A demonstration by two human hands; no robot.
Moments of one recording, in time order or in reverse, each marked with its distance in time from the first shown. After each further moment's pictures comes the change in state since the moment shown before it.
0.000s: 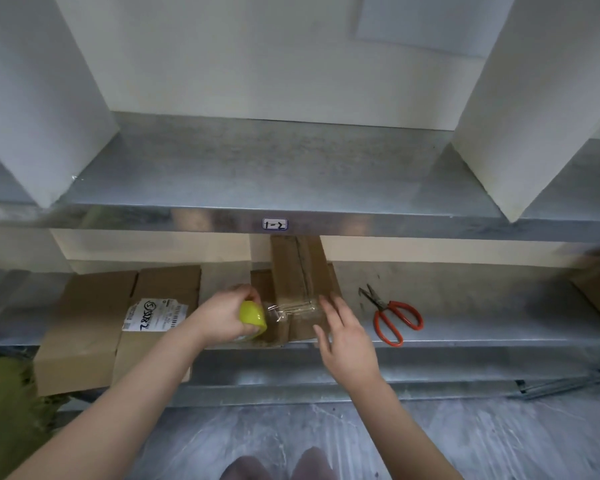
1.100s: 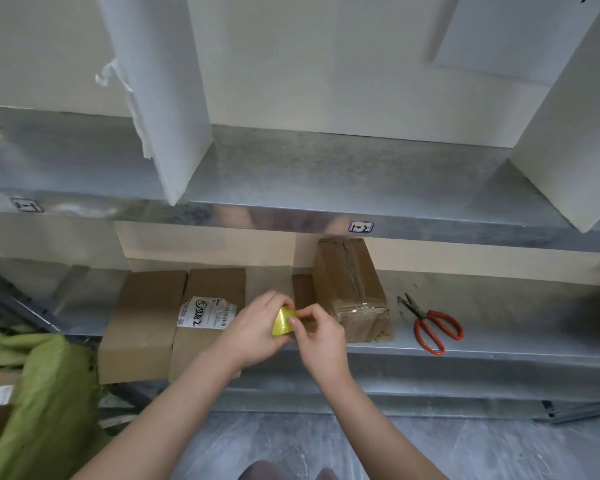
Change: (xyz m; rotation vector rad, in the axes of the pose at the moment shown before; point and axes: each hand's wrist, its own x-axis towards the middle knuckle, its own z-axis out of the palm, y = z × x) left_hand -0.062 -0.020 -0.014 -0.046 0.207 0.164; right_hand 0.012 -0.140 0.038 0.539 0.115 0.136
